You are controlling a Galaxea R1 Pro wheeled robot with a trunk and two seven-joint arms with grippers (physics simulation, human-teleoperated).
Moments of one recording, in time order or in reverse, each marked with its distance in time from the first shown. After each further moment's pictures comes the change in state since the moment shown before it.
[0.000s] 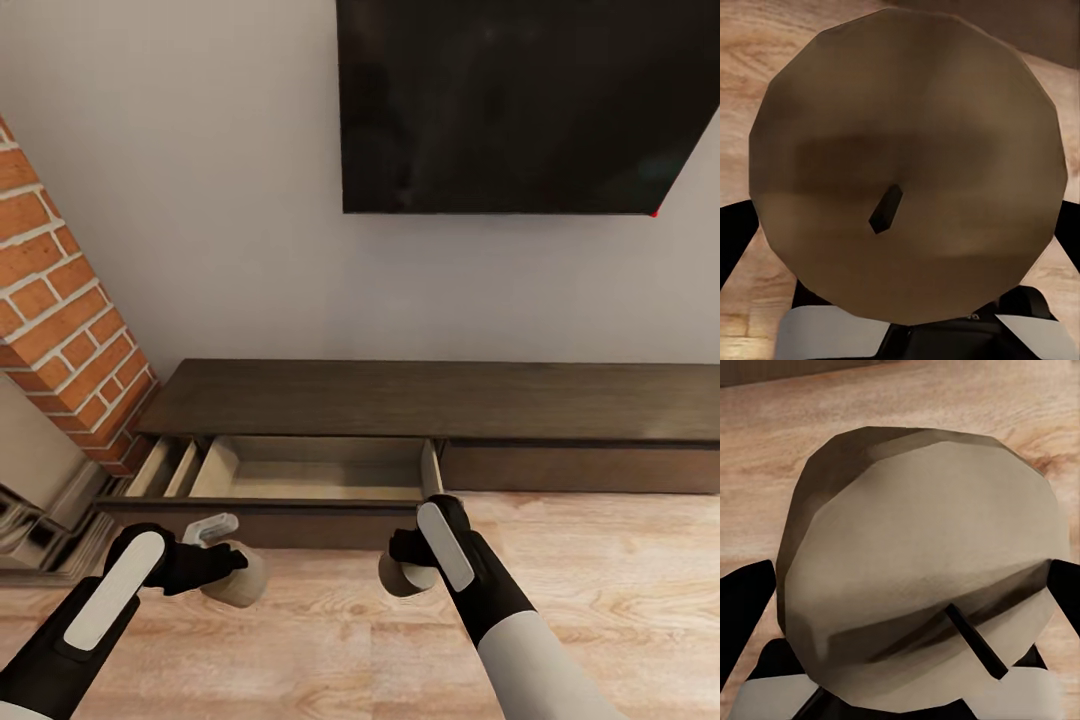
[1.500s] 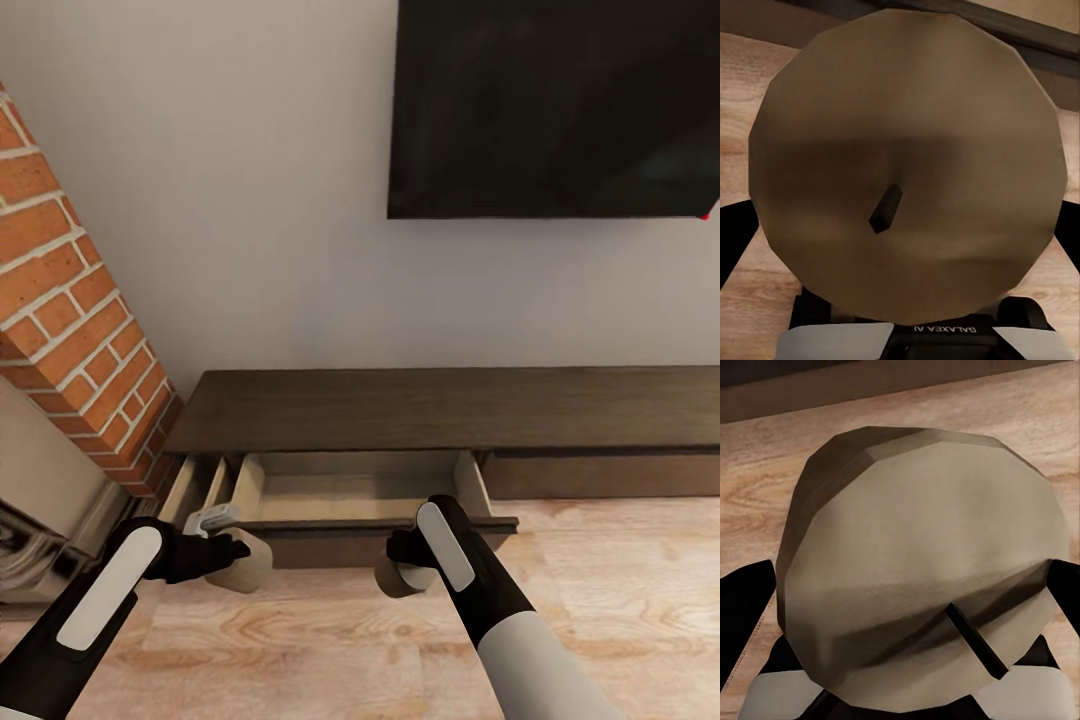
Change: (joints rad) left arm 0.000 0.007 -0.001 -0.068 -0.003 0.003 -0.002; right arm 0.001 0.000 0.005 -0.001 -0.025 -0.001 0.008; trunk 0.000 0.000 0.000
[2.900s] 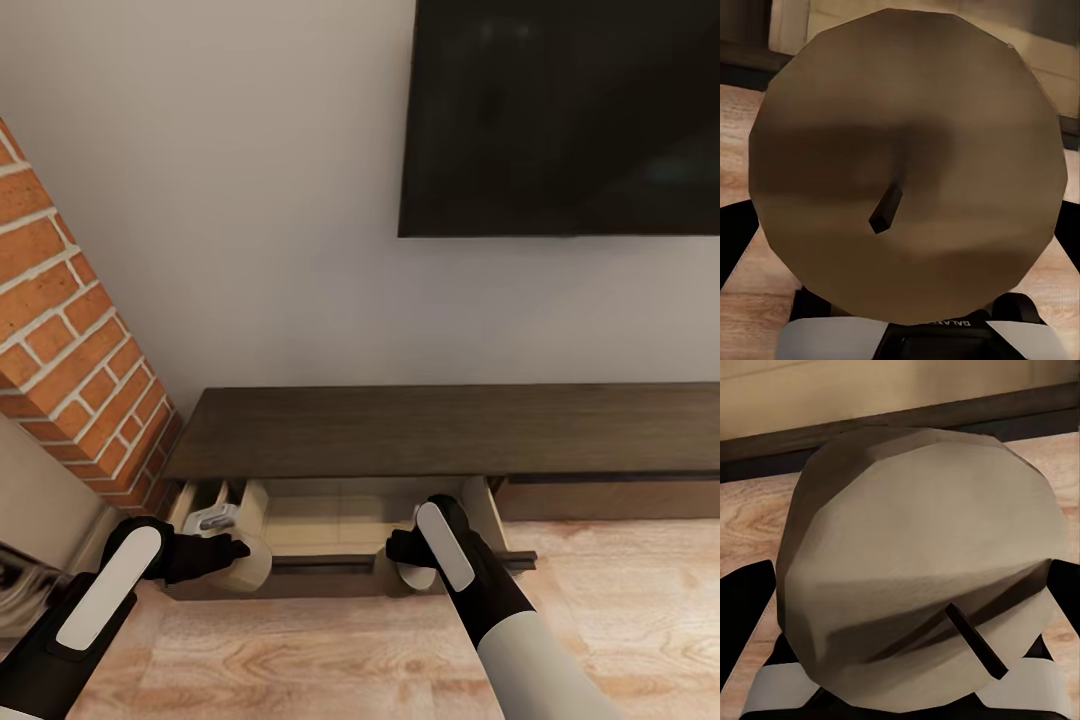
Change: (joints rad) left arm 0.000 0.001 0.000 0.000 0.004 -0.002 0.000; right arm 0.000 0.000 0.001 0.000 0.003 0.003 0.002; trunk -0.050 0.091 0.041
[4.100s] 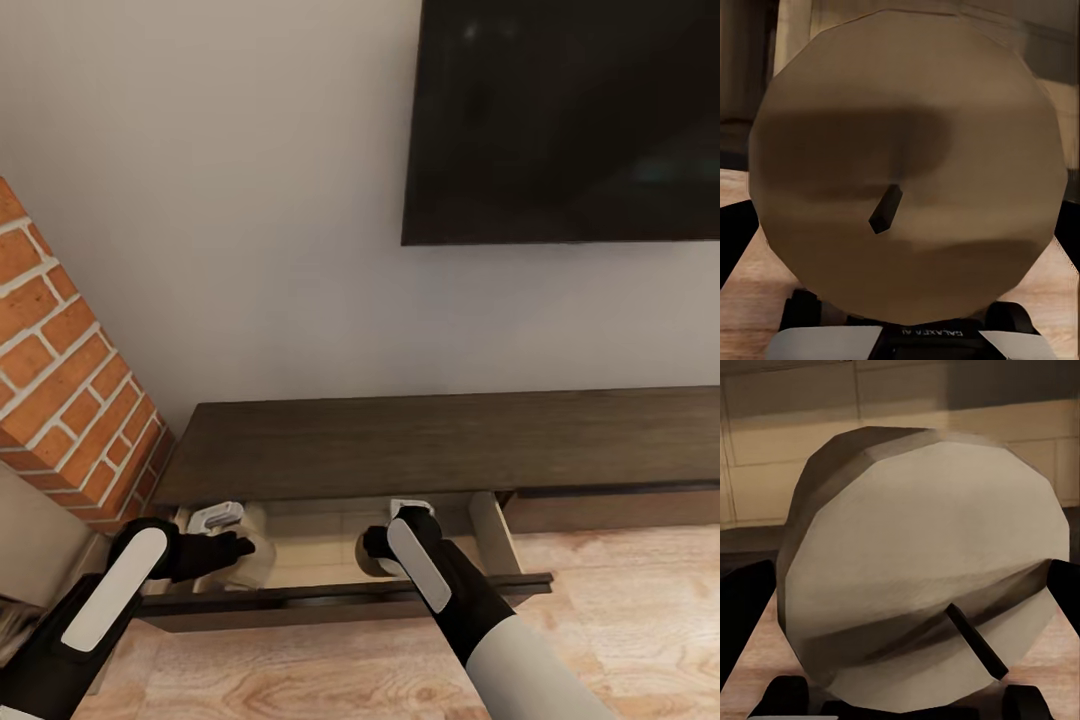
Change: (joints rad) left arm 0.000 -0.010 -0.016 -0.001 -0.001 -0.042 0.003; right arm 0.000 0.000 0.233 0.000 0.000 -0.200 0.029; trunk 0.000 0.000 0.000
